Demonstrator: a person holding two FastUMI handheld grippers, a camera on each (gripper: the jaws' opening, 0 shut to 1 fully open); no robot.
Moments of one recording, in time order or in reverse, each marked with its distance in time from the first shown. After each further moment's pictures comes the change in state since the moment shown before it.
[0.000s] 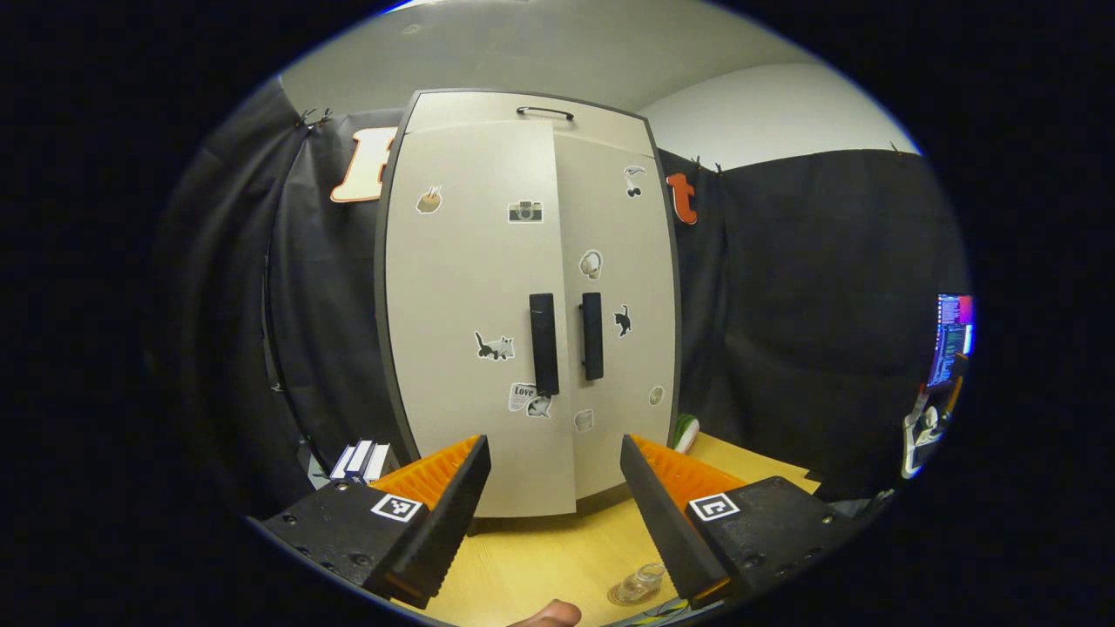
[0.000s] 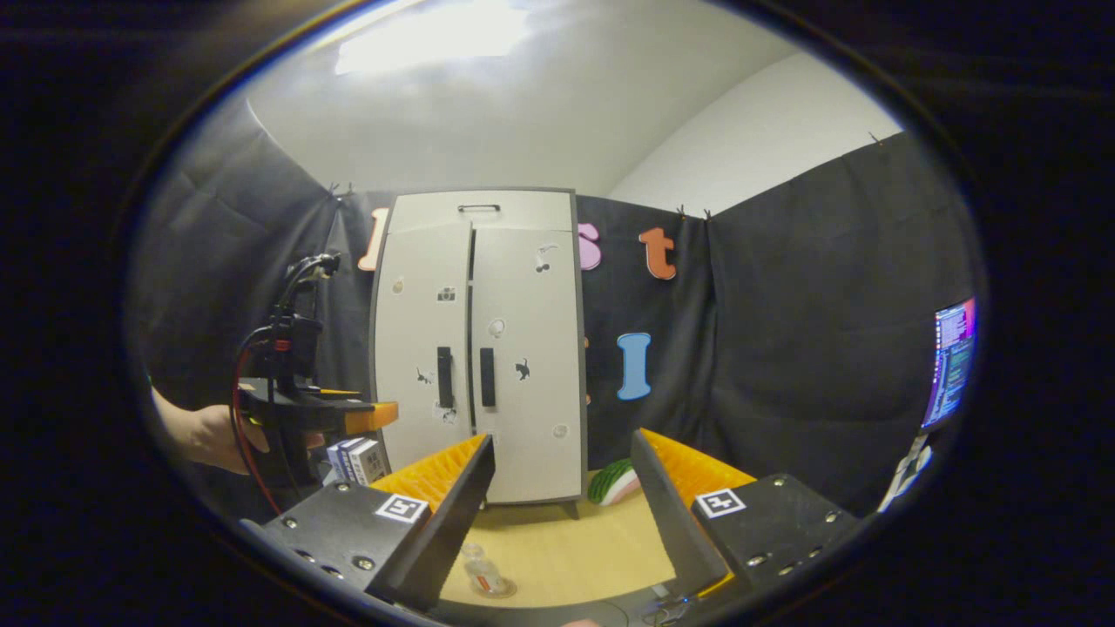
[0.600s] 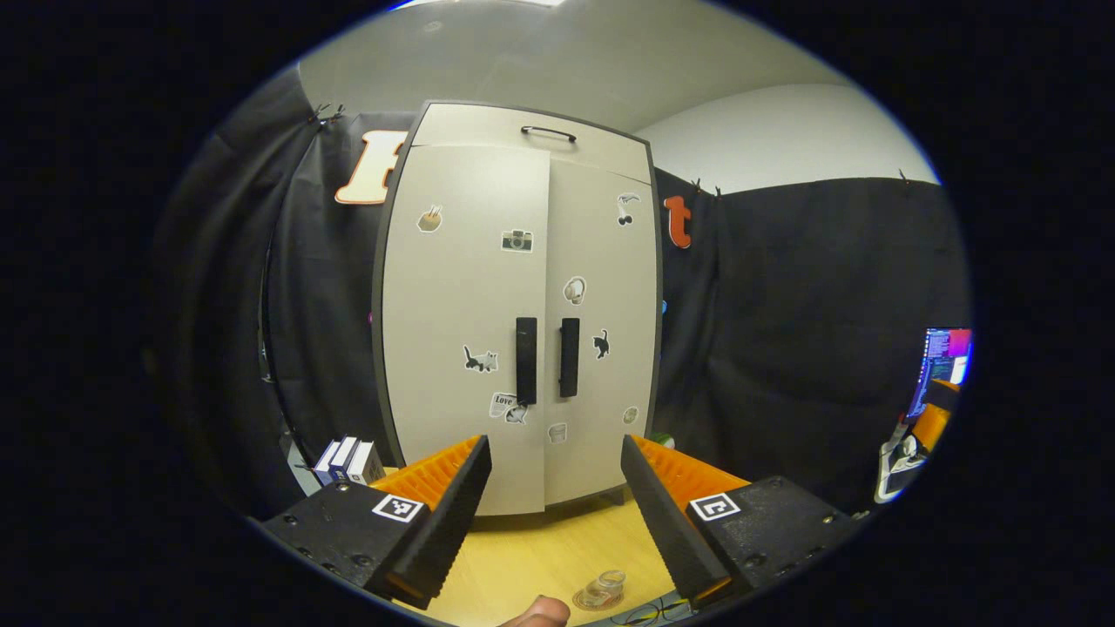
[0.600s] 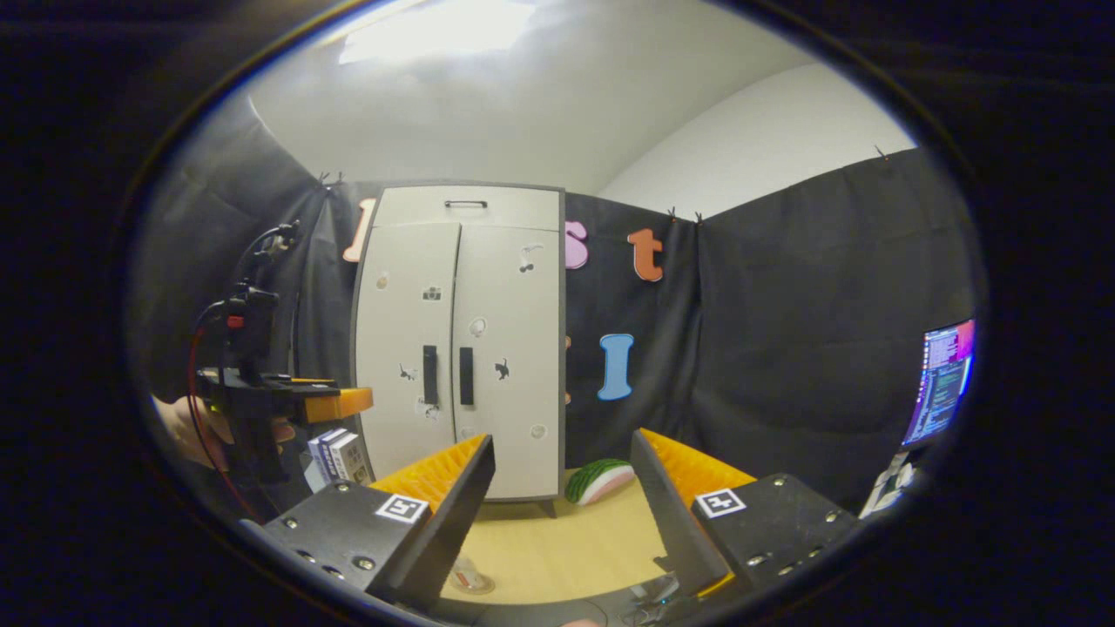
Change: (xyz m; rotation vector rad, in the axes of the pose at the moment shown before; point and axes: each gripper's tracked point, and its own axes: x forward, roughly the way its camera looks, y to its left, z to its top) left arm -0.018 -0.018 0.028 -0.081 -0.030 -0.028; right arm 0.006 -0.006 0.013 -0.049 0.019 -0.030
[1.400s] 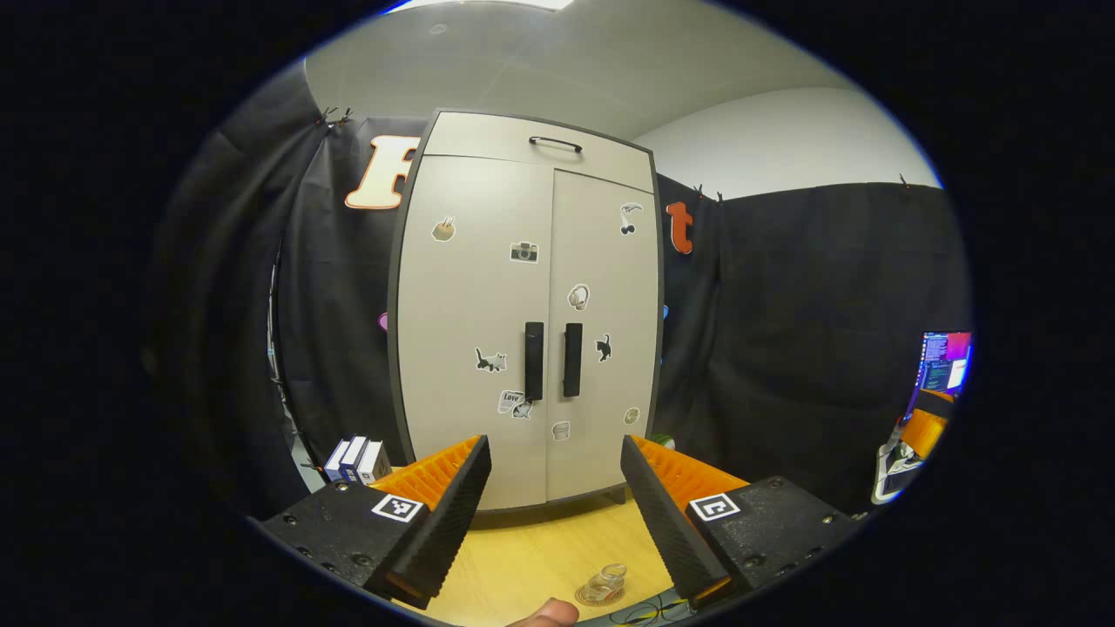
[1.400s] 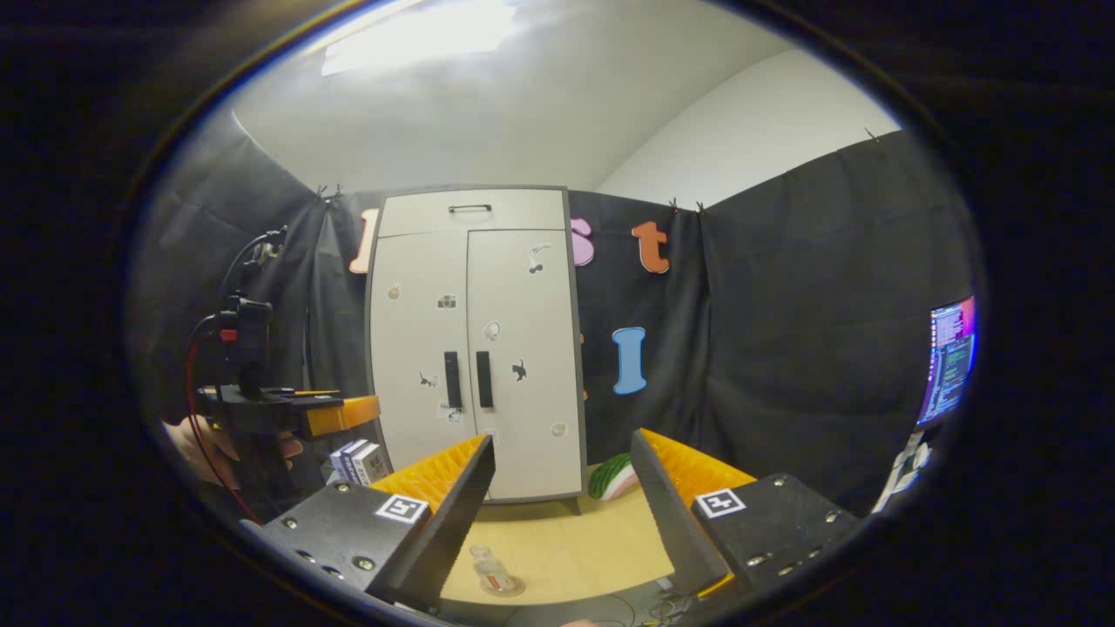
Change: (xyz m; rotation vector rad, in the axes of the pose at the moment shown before) left arm -0.031 0.010 0.008 0.008 -0.014 0.018; right arm -0.011 0.010 0.000 0.058 0.012 0.008
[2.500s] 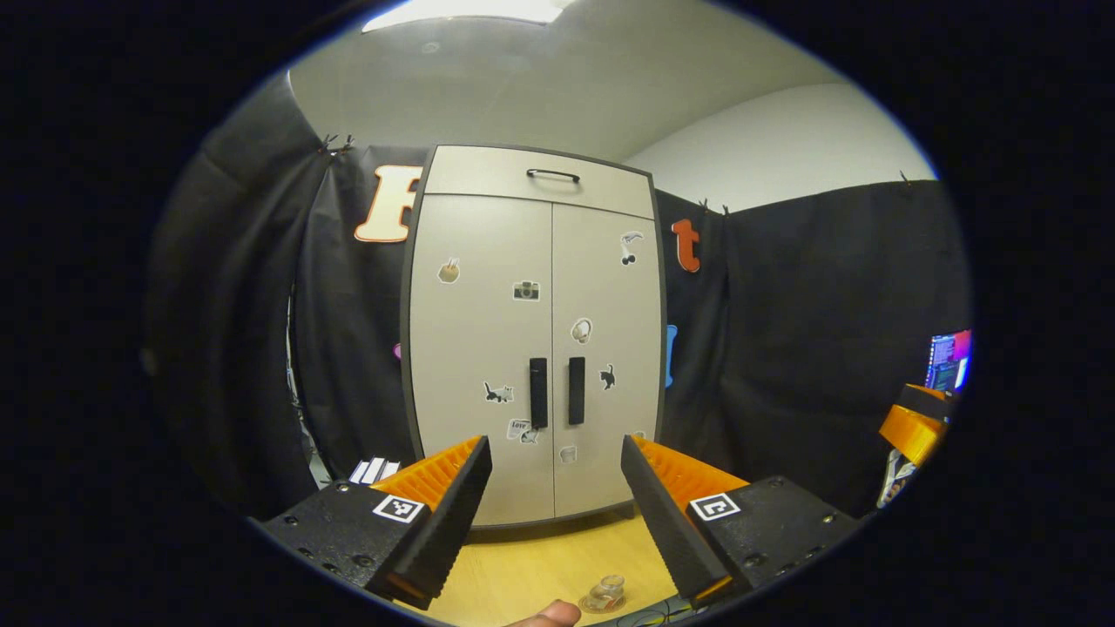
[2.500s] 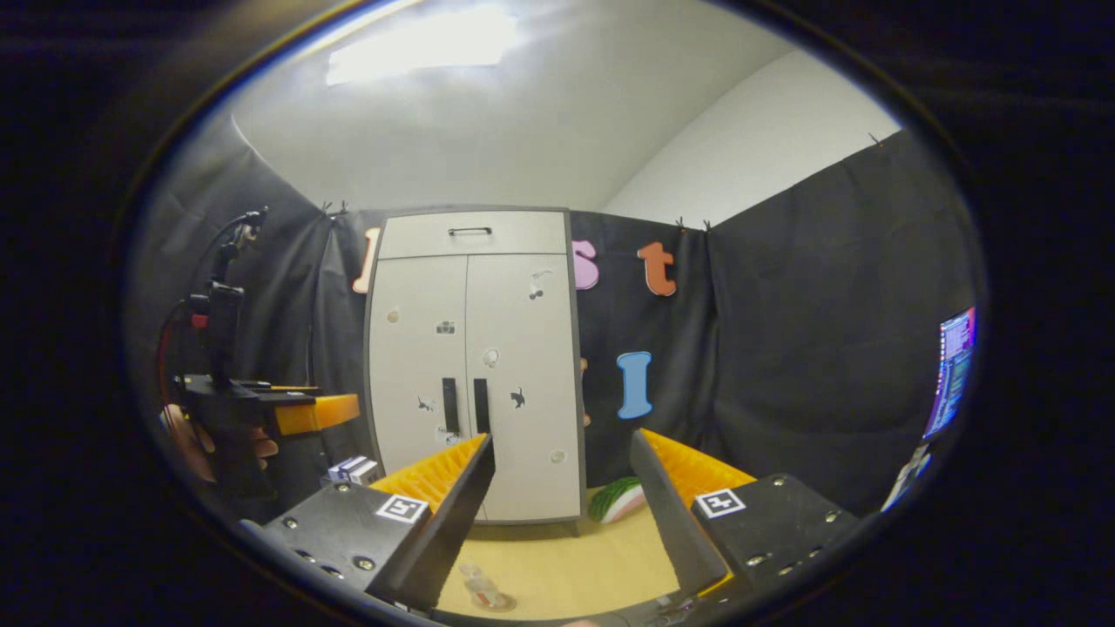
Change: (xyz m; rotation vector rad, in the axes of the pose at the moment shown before) left arm 0.001 -0.010 0.050 0.013 -0.075 0.065; right arm 0.041 -0.014 0.037 0.005 -0.080 0.054
